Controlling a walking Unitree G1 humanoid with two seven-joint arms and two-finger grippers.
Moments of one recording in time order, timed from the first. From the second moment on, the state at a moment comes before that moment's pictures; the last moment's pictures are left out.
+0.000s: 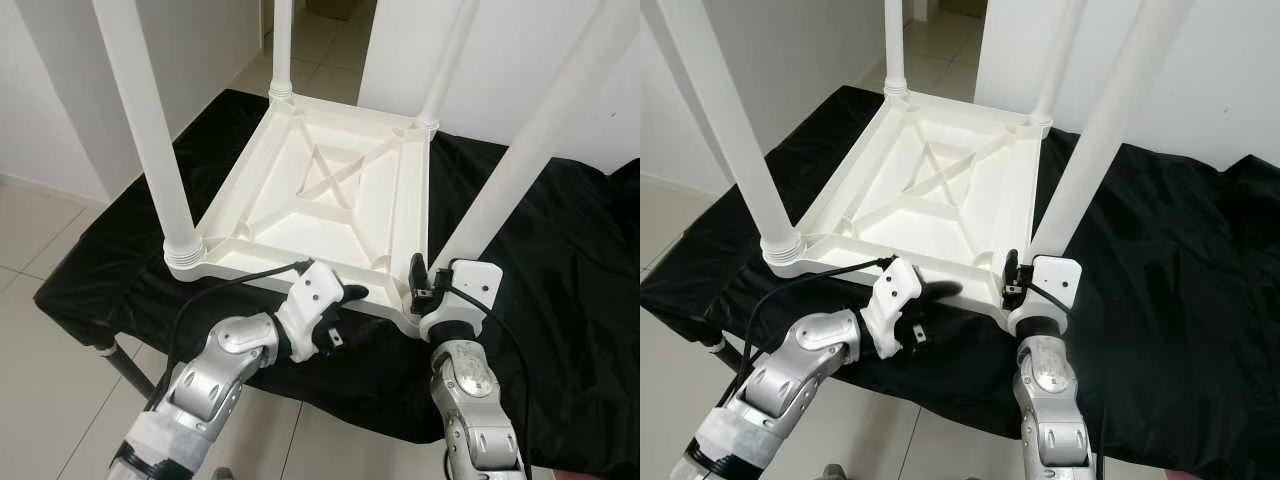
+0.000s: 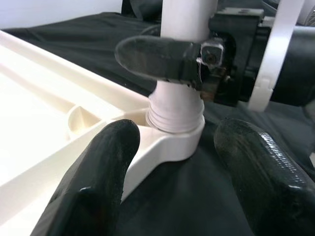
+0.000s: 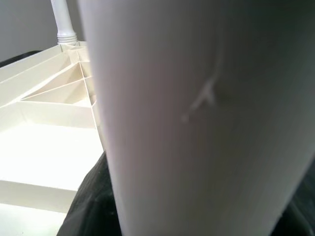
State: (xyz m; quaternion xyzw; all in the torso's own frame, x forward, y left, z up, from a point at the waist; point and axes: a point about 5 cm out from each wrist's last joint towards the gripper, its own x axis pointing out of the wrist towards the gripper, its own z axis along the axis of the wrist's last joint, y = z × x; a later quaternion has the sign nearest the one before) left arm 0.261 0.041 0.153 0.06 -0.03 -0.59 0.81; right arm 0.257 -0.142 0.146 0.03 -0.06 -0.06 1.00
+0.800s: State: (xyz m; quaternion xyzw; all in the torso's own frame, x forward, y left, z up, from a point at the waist) left arm 0.265 0.041 0.150 0.07 -0.02 -0.57 0.82; right arm 0.250 -0.153 0.136 0.02 -0.08 0.01 1.00
